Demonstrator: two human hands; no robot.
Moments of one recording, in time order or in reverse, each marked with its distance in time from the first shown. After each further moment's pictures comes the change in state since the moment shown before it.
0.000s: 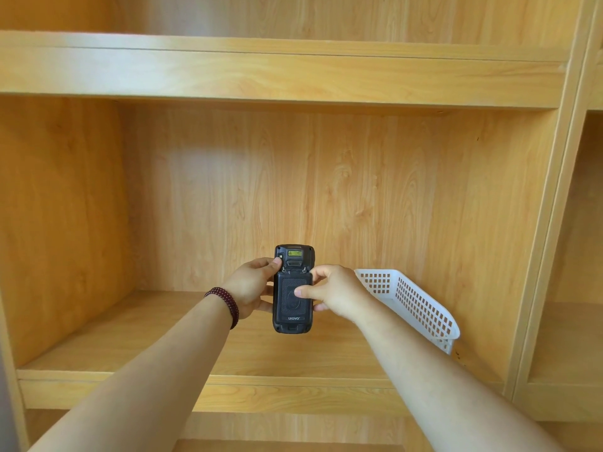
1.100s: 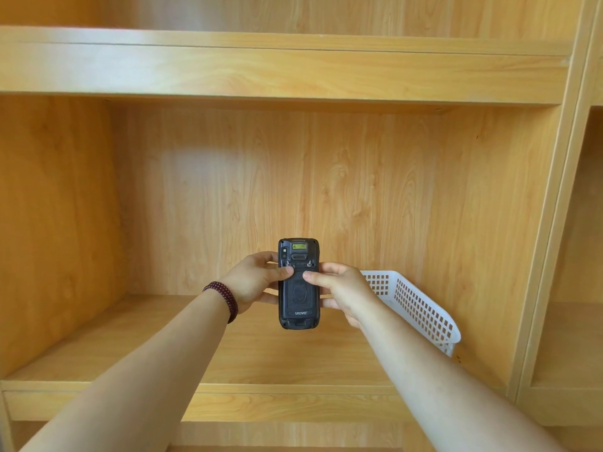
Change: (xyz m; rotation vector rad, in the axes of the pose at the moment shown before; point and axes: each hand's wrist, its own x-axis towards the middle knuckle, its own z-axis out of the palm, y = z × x) left_hand 0.010 0.013 0.004 0.093 -0.078 0.090; right_hand 0.009 0.010 -0.009 0.548 0.032 0.077
